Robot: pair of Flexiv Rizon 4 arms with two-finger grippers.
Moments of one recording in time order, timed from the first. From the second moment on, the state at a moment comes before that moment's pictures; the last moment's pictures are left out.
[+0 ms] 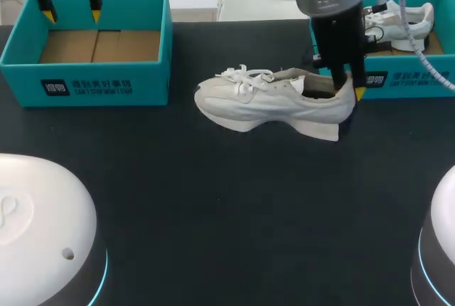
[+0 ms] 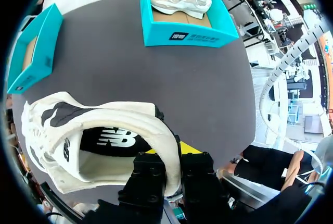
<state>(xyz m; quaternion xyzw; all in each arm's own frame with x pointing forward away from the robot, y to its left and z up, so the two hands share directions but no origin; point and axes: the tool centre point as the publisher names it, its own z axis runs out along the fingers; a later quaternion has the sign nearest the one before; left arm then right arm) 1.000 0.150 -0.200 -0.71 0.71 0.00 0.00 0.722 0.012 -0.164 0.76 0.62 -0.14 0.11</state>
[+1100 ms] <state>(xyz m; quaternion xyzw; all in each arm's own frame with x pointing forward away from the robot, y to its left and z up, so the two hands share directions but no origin) 1.000 0.150 -0.200 -0.71 0.71 0.00 0.00 0.697 0.058 -0.274 0.73 0.67 -0.14 0.09</state>
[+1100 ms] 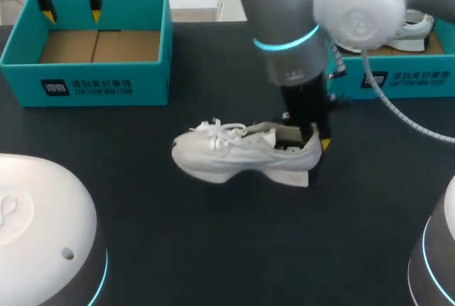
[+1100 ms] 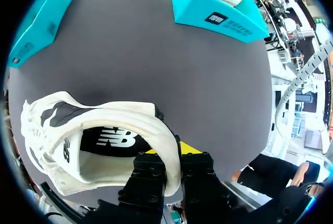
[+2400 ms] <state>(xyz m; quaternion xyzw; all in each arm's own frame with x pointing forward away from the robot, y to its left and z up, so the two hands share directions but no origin) 1.000 0.150 -0.200 -0.71 0.71 0.00 0.00 0.687 0.107 -0.298 0.66 0.74 -0.10 0.09</state>
